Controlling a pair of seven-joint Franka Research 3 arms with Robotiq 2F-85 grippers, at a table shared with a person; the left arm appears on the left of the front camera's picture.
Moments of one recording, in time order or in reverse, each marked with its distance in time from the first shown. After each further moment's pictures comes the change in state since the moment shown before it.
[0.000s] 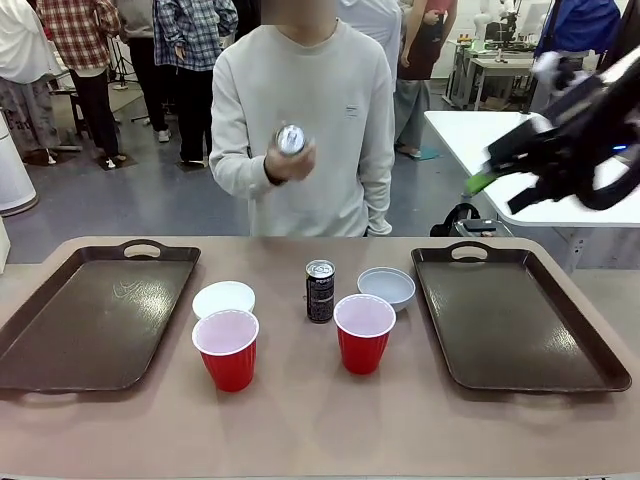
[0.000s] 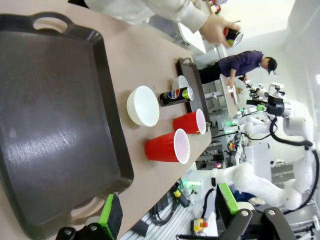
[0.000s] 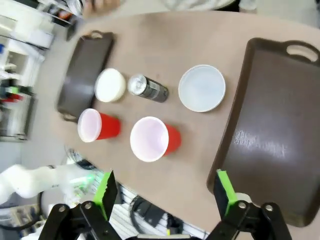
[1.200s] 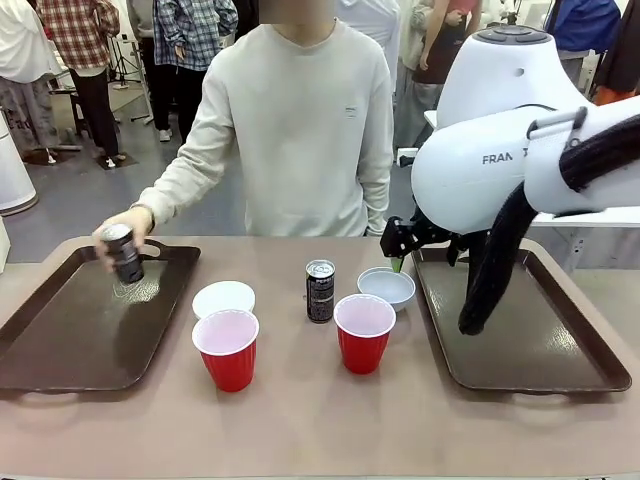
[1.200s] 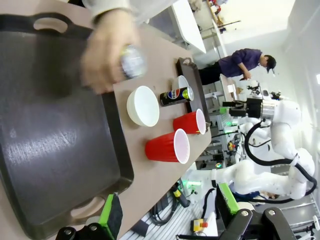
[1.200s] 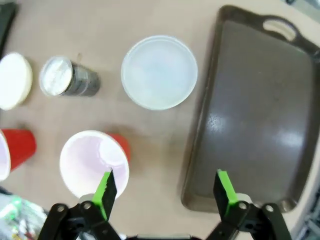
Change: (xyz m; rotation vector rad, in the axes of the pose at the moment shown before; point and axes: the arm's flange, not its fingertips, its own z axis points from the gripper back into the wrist) left arm 0.001 0.000 0.001 0.000 0.000 0.000; right arm 0.007 0.055 -0.147 -0.491 0.128 -0.010
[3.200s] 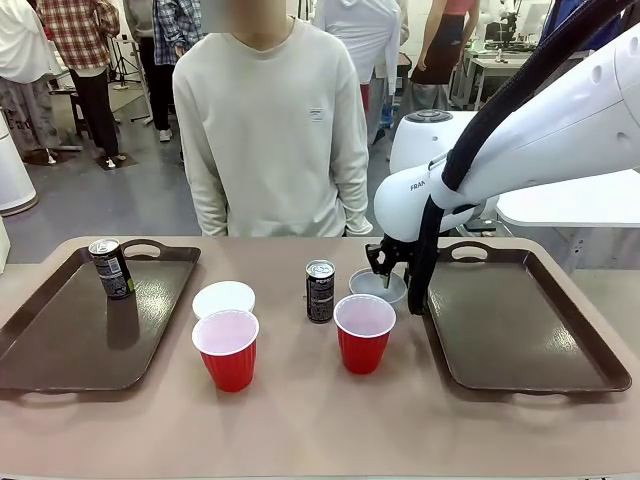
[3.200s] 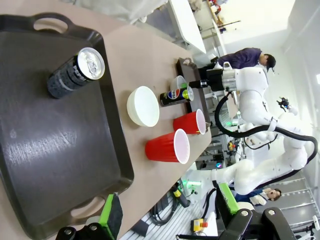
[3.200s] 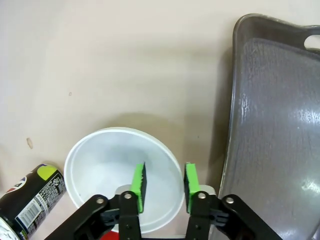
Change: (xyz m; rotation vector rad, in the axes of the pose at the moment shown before) left arm 0.000 0.000 0.000 0.000 0.000 -0.001; right arm 0.098 -0.002 -0.152 -0.006 0.131 -0.131
